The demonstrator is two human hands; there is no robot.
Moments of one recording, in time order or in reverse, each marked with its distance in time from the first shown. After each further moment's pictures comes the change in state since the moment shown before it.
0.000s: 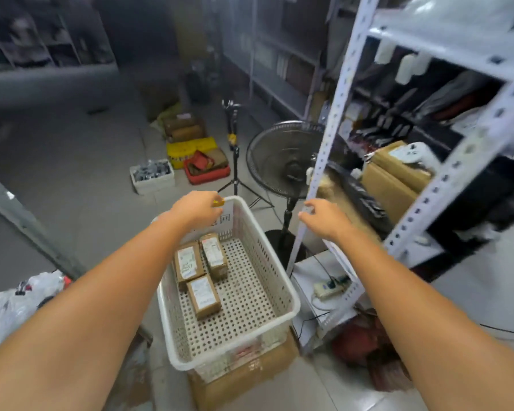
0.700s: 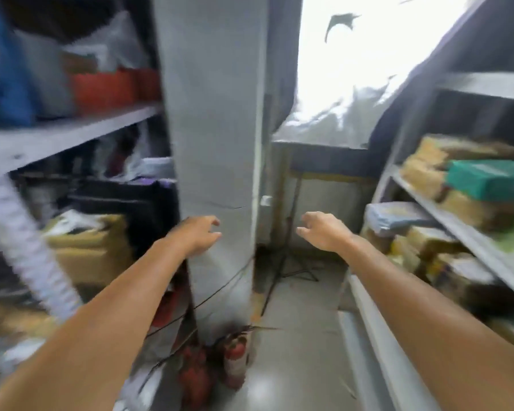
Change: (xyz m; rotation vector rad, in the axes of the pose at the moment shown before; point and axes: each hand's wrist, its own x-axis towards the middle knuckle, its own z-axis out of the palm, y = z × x) left_hand -0.136 0.591 0.071 0.080 -0.162 1.015; right_hand -0.434 0.353 -0.257 -0.041 0.521 0.834
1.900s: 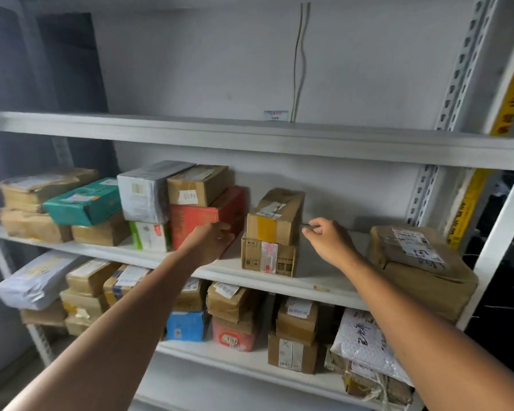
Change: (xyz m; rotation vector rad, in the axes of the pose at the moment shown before) left_hand -0.120 0.557 0.118 -0.318 -0.360 1.366; right_hand -0.464 0.215 -0.153 0.101 0.994 1.236
